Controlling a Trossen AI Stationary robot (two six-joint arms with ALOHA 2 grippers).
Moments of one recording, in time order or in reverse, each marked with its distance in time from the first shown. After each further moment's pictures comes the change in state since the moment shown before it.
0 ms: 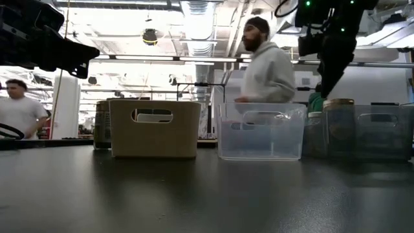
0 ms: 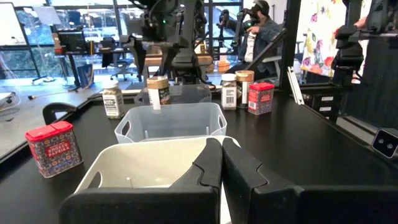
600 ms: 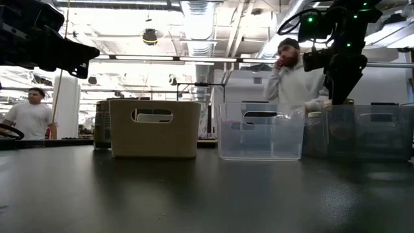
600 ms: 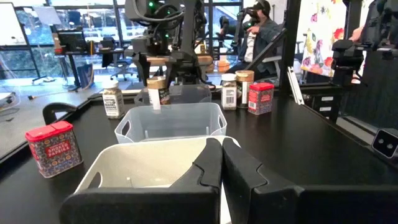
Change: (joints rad) left arm 0.000 0.000 0.000 0.000 0.000 0.000; right arm 0.000 0.004 -0.133 0.056 -0.001 -0.012
